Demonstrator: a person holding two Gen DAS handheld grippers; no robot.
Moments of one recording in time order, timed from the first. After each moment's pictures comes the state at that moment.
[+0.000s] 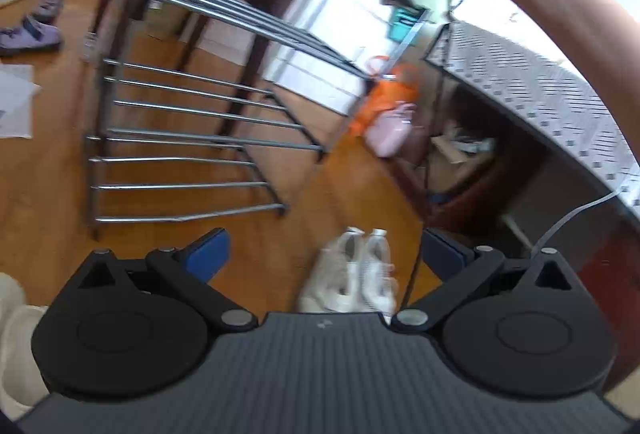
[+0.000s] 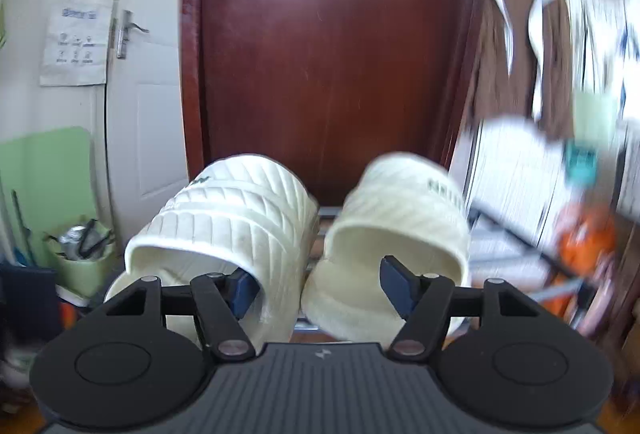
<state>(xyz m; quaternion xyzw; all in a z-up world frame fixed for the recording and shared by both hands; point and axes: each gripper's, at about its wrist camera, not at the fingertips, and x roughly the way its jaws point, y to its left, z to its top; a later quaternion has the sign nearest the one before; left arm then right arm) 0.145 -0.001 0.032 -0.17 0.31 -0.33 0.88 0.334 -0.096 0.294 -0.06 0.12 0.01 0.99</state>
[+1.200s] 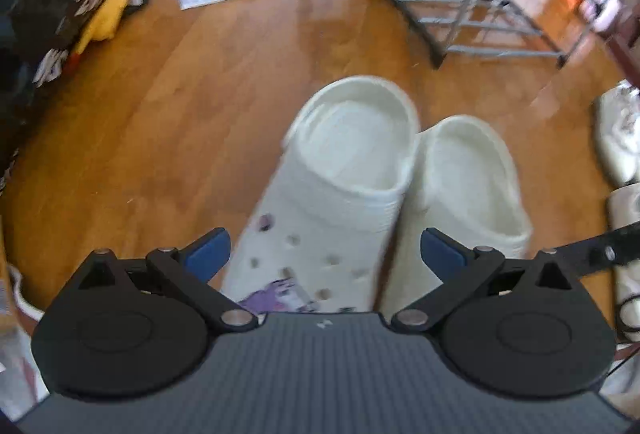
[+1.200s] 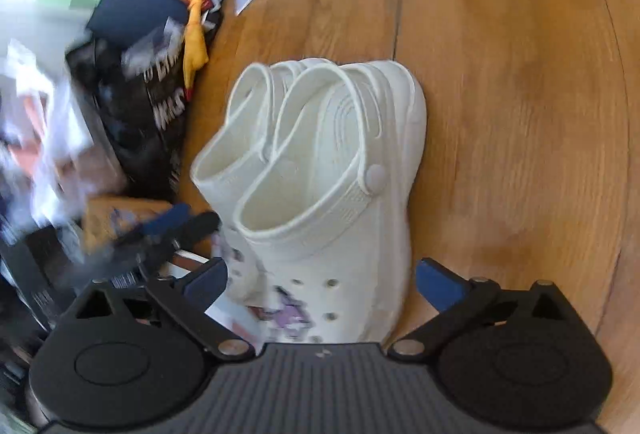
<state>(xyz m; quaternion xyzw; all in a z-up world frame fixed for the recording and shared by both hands) 0.147 0.231 -0.141 0.00 0.51 -0.10 0.86 0.144 -0.026 -0.132 0.23 0.60 0.23 0.73</state>
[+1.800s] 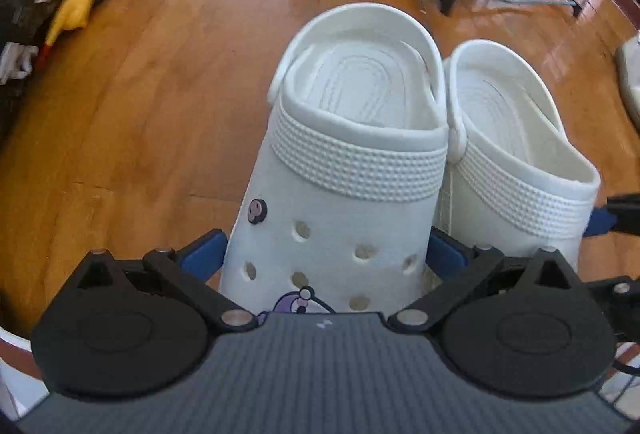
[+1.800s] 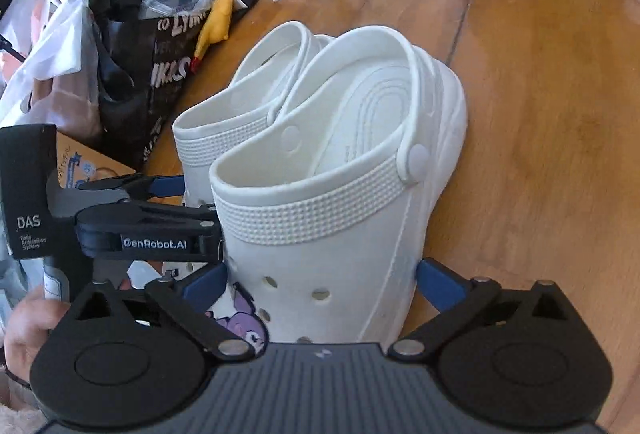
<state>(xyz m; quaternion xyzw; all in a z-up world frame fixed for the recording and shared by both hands) 0.158 0.179 -0.184 0.05 0.53 -0.14 0.84 0.128 0.009 -0.157 0.14 0.55 0.25 0.79</state>
